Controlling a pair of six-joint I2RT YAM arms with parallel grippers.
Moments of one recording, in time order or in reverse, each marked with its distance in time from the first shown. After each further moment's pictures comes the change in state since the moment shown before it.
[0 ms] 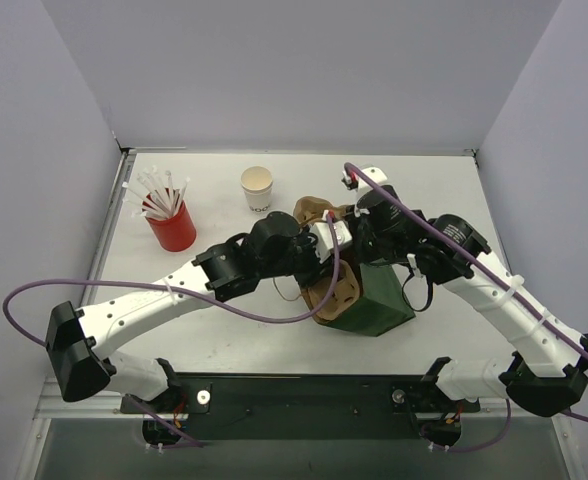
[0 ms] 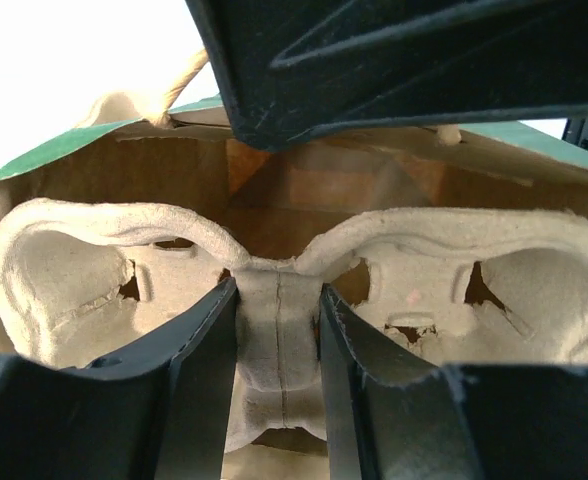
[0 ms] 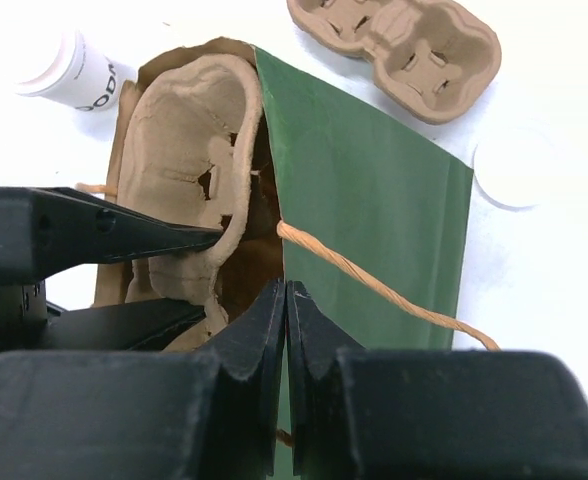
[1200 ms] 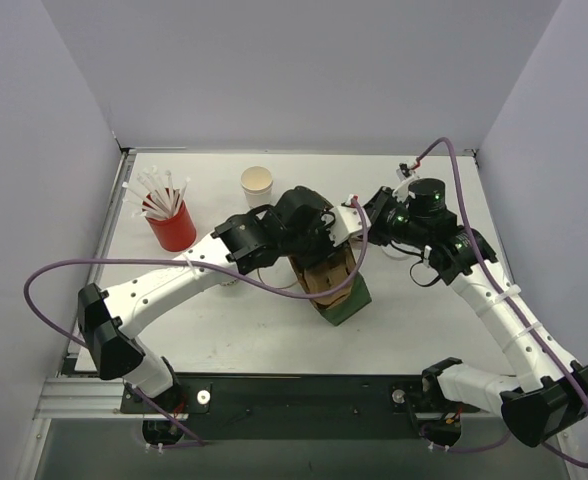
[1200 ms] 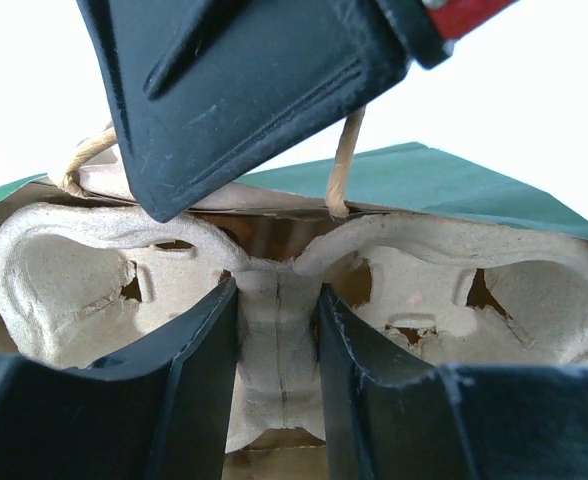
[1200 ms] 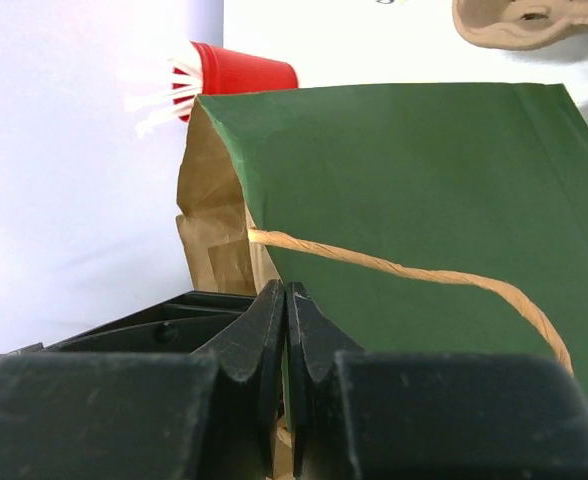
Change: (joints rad) left arm 0.015 0.195 0.325 -0.331 -0.070 0.111; right arm -0.423 -0.133 -0.419 0.567 -0.593 0.575
